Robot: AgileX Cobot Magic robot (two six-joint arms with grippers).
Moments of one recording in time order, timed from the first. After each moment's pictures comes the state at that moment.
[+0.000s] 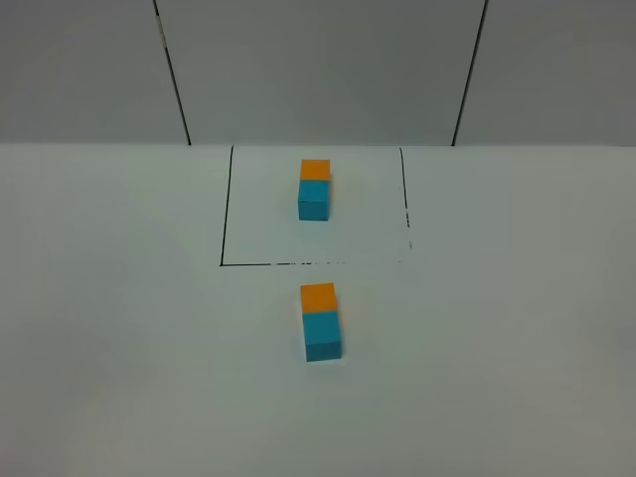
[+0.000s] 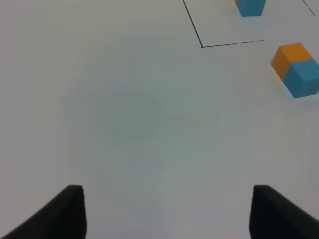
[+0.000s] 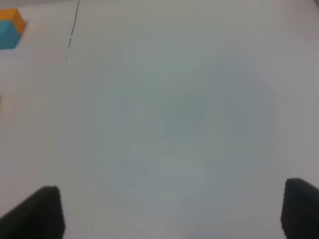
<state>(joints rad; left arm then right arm) 0.00 -0.01 -0.51 -0.18 1.04 0.16 0.00 -0.01 -0.50 -0.01 1.06 0.05</state>
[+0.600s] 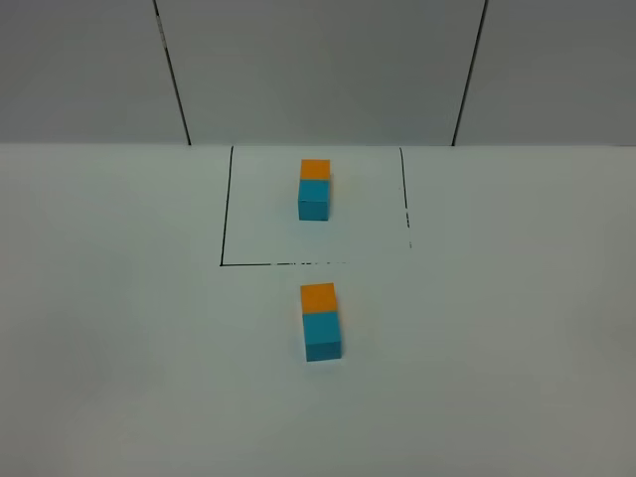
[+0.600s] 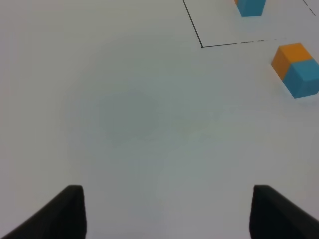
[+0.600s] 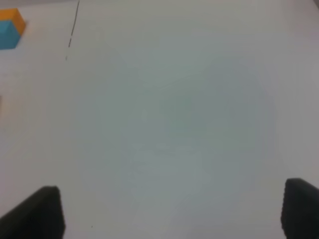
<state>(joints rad) 0.00 -0.01 -0.51 -0.18 1.04 0.16 0.00 -0.01 -0.50 -0.01 1.06 0.05</state>
